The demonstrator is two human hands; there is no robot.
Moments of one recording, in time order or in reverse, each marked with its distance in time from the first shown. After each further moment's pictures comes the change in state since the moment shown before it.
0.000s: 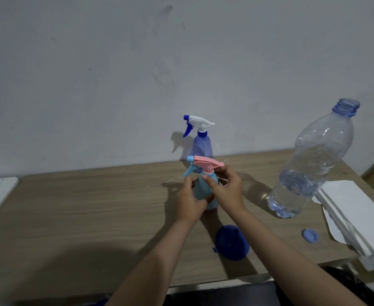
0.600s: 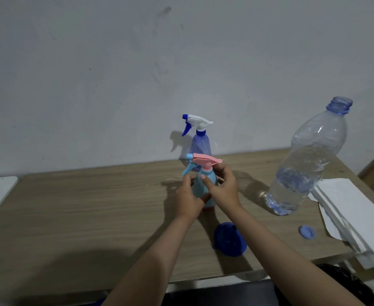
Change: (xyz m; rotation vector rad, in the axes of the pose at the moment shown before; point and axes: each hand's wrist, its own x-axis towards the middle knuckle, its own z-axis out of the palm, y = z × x) left_hand 0.001 -0.001 0.002 0.008 0.003 0.010; right_hand -0.005 0.003 0.003 -0.004 -0.012 0.015
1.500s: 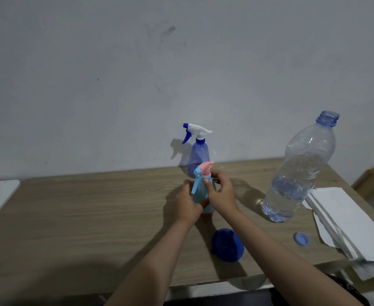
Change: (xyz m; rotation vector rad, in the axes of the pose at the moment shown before) left_hand -0.003 0.008 -0.005 -0.031 0.001 -0.032; right_hand 0.009 0.003 0.001 -0.101 -0.045 -0.023
